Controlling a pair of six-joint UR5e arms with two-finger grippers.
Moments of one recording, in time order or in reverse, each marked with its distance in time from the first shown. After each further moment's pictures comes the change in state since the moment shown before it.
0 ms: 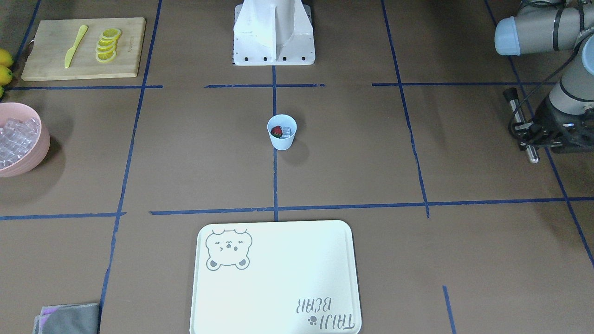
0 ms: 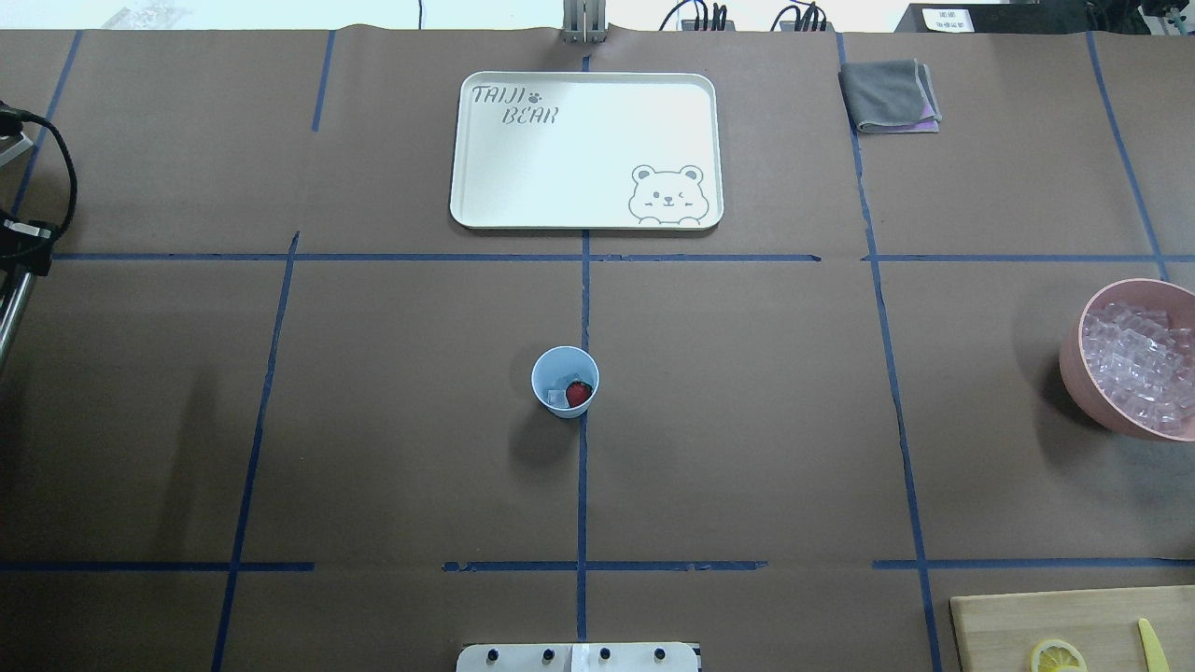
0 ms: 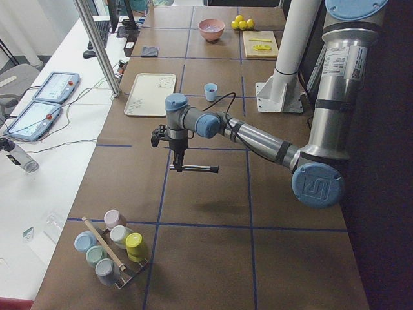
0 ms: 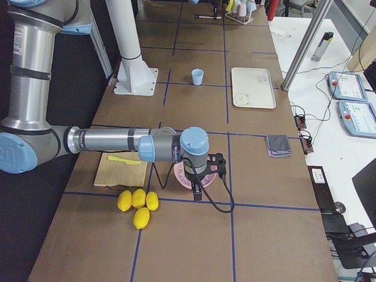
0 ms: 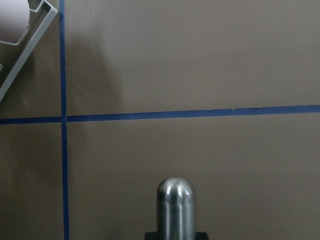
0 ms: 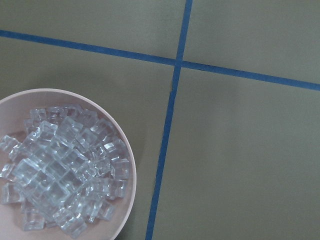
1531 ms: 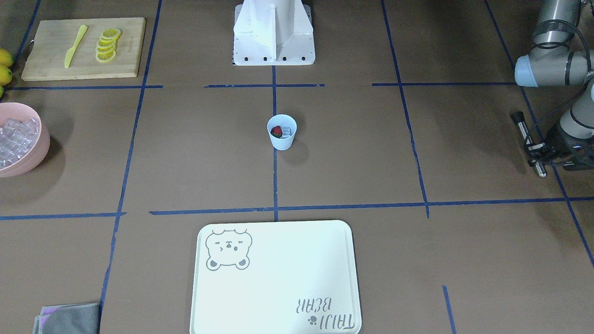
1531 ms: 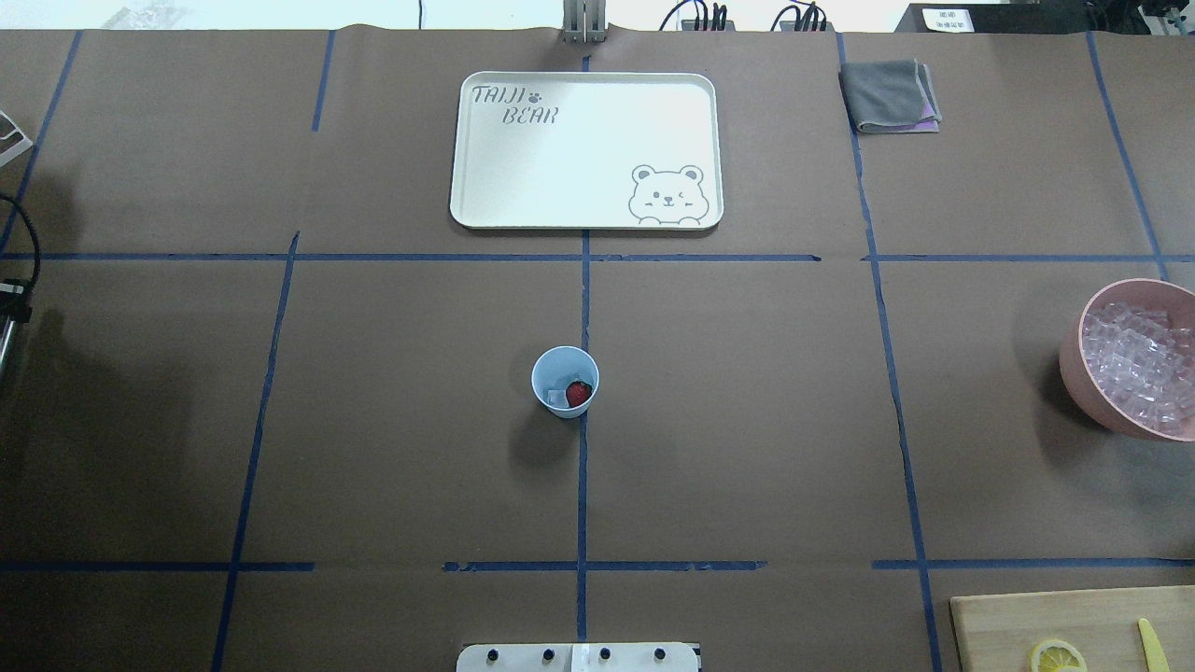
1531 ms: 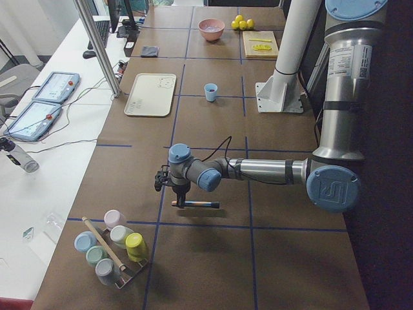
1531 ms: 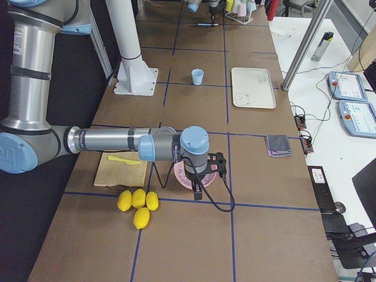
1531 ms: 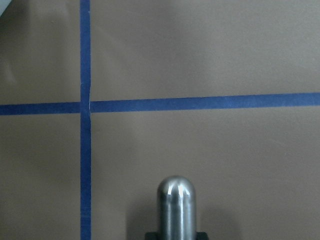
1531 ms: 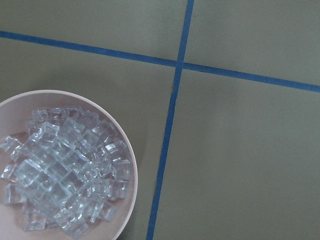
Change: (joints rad) left arm 0.006 0.067 0.314 -0.419 -0.018 -0.071; right arm 0.000 0.001 0.002 0.000 0.001 0.000
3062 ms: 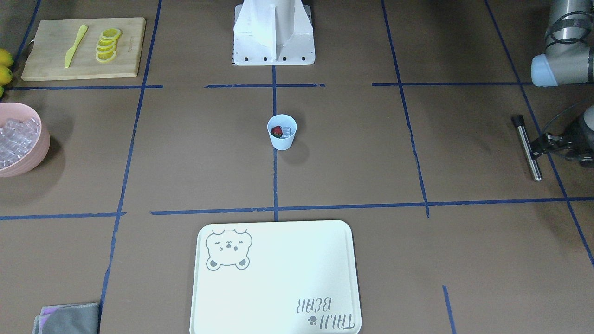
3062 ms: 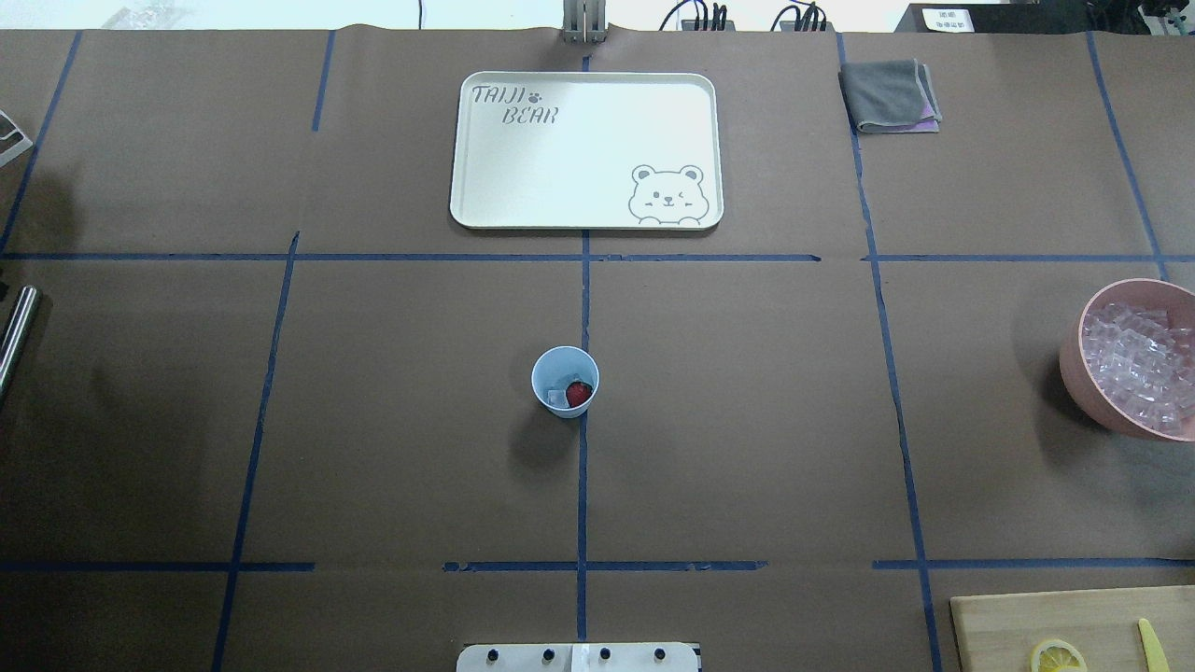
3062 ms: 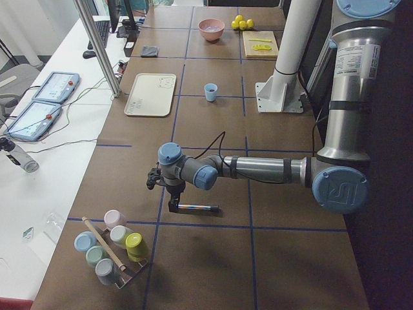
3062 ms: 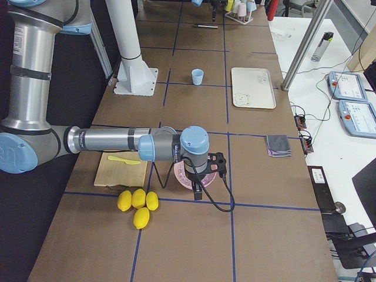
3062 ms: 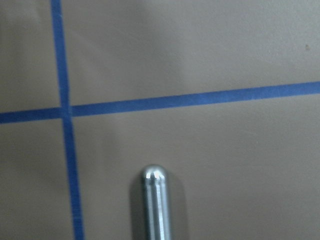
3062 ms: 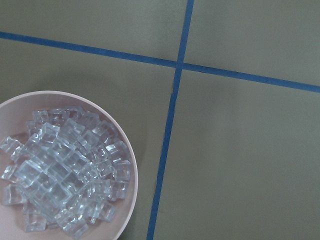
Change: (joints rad) left arm -0.169 -0.027 -0.057 0.203 -0.138 0.340; right arm 0.000 0.001 0.001 0.000 0.000 0.003
